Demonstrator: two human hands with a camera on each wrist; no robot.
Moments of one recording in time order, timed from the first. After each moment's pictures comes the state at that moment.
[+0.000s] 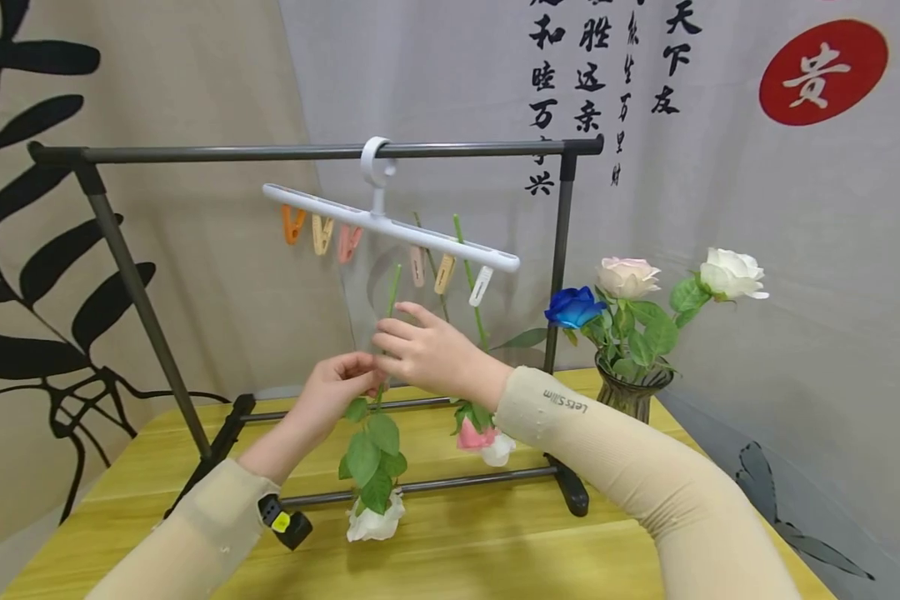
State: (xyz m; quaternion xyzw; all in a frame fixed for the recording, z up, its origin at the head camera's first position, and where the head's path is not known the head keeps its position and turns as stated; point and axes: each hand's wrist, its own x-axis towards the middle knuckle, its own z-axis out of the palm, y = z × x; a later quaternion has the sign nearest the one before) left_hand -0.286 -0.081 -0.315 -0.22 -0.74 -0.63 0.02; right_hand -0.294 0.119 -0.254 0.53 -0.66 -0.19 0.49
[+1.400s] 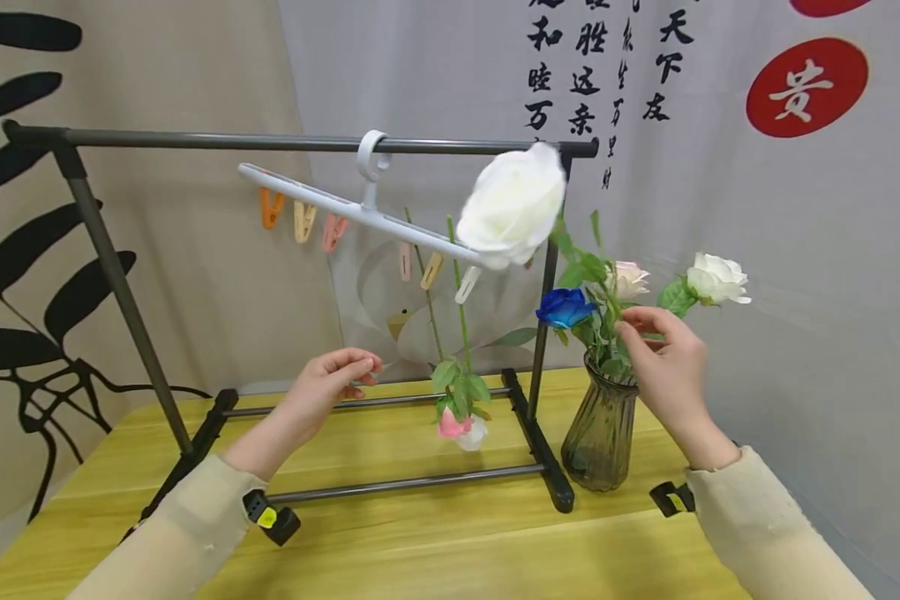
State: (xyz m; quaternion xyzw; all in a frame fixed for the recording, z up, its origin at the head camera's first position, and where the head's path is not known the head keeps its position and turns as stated) left_hand -0.287 -0.082 -0.314 -0.20 -0.72 -0.66 -0.04; right_hand -0.205 0.316 -0.260 0.09 -0.80 0.35 0.48
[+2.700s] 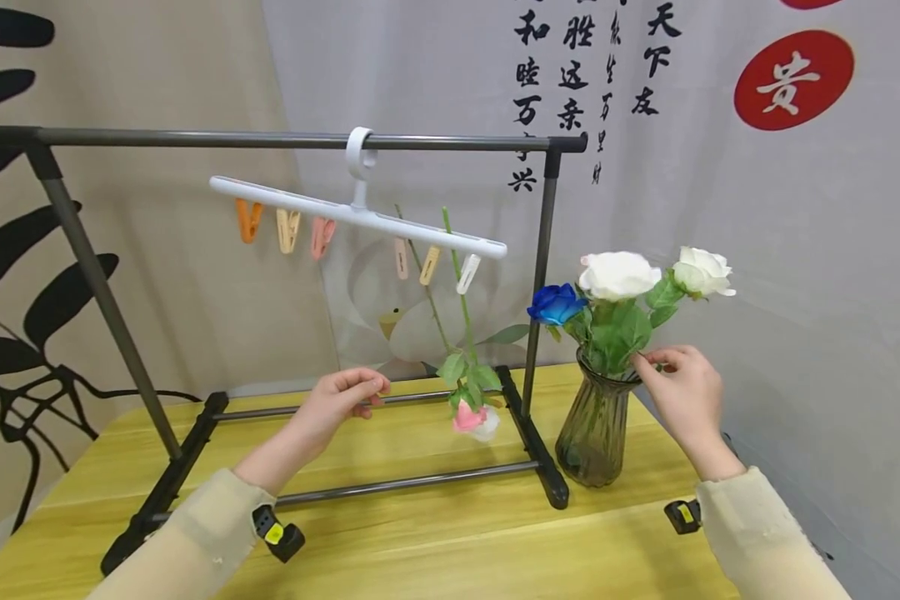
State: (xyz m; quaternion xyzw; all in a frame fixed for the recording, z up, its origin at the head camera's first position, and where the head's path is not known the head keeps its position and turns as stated) left_hand -0.287 -0.065 -0.337 -0.20 -0.72 -0.66 -0.08; right_hand -0.206 0.372 -0.312 -0.05 -0.89 0.24 0.39
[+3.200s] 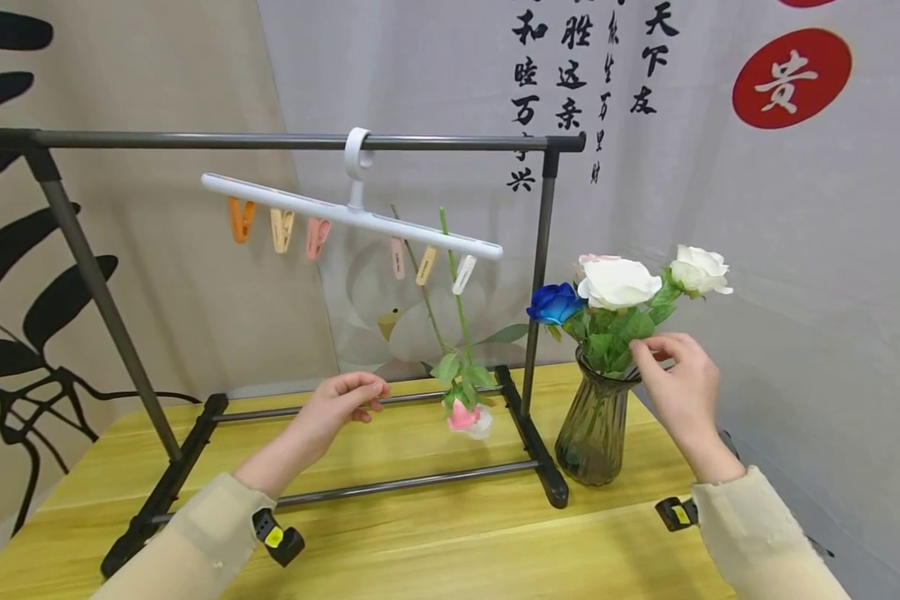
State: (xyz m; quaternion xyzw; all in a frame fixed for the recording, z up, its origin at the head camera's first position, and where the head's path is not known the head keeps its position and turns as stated) left_hand -0.286 -0.065 -0.341 -0.19 -0.73 -0.66 -0.08; right_hand -0.200 0.351 -0.293 -0.04 -0.85 0.29 0.45
